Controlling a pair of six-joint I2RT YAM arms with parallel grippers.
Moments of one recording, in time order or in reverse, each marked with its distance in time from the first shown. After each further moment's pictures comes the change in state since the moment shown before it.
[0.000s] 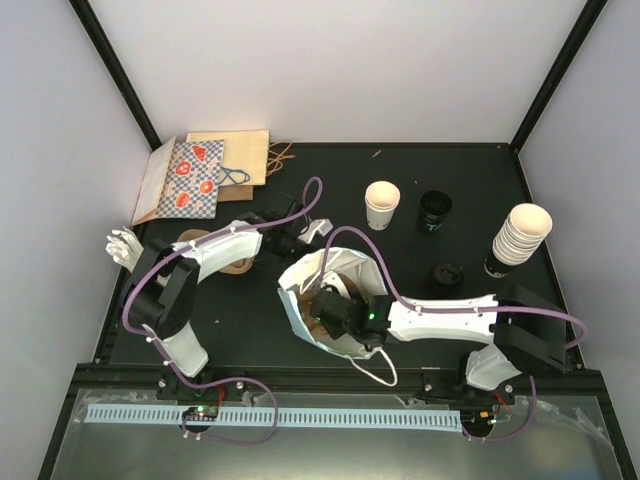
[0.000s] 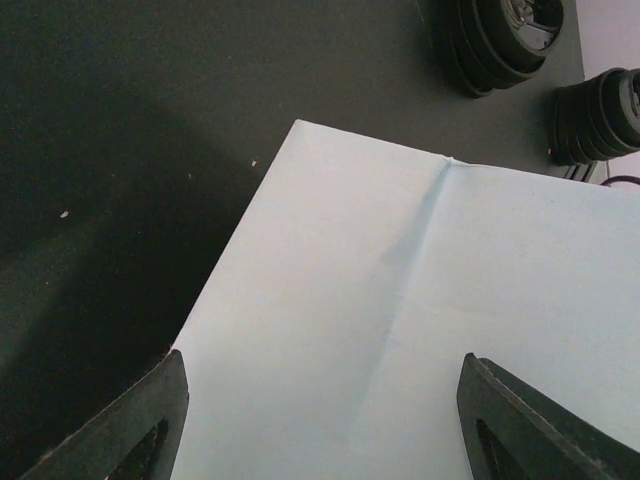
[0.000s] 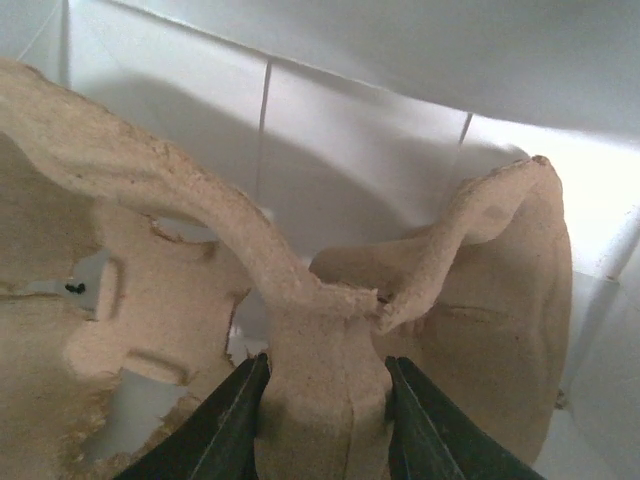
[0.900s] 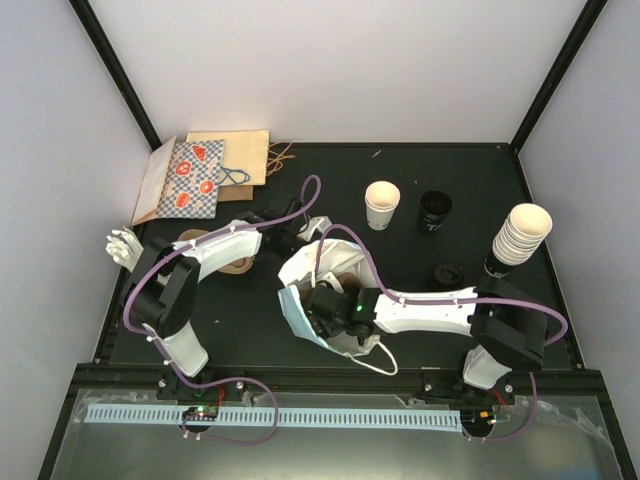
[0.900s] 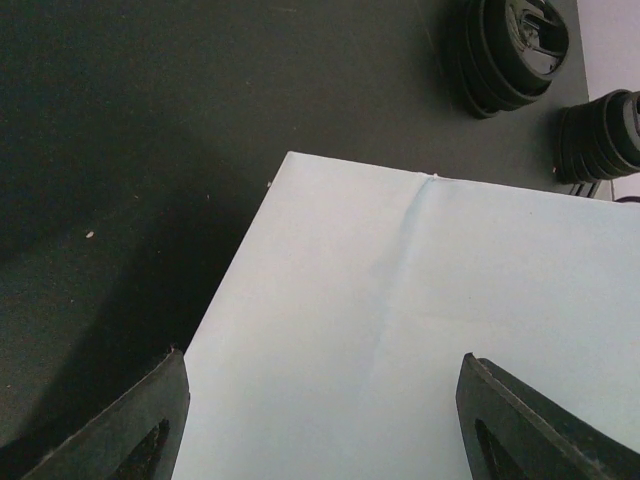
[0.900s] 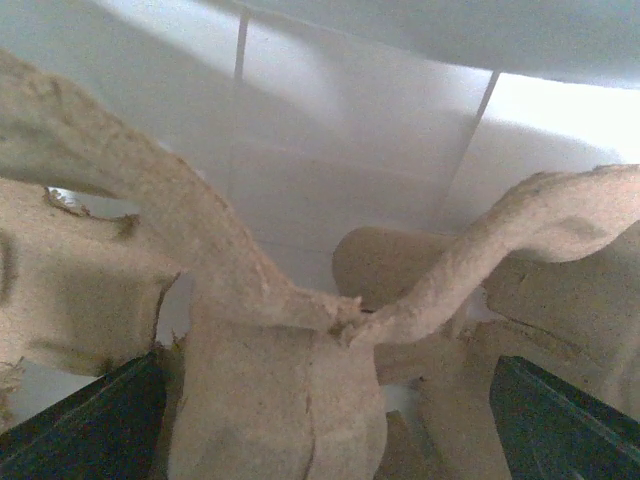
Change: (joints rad) left arm 0.008 0.006 0.000 0.032 -0.016 -0.019; right arm -0.043 0.111 0.079 -0.067 -0.069 -0.009
